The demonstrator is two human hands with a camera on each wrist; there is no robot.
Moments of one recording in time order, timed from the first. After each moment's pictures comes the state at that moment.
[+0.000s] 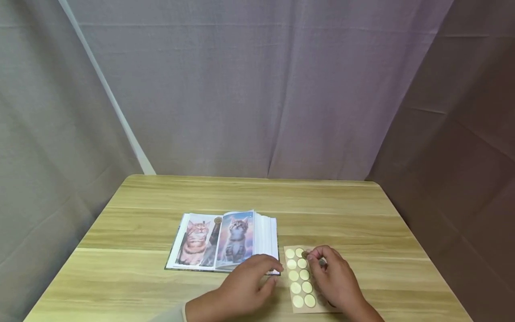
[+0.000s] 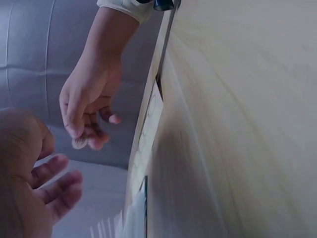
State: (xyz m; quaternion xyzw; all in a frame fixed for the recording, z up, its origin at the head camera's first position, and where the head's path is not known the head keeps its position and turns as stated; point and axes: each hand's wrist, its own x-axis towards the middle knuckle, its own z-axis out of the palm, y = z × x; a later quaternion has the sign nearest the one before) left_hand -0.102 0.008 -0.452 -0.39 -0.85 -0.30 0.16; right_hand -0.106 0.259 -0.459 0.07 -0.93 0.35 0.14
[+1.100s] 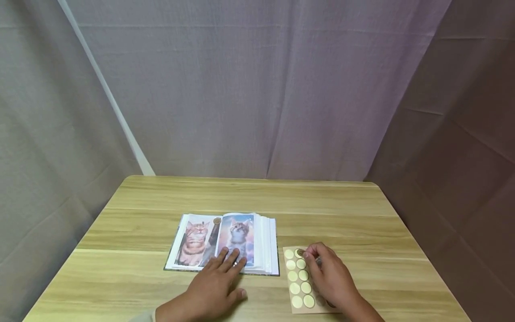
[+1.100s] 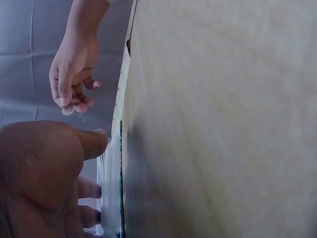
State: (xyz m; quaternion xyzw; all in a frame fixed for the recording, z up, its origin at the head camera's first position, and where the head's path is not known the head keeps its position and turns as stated) left_hand -0.093 -0.056 -0.471 -0.25 -0.96 -0.10 -0.03; right_hand -0.115 0.258 -0.463 0.10 -0.92 0.34 0.13
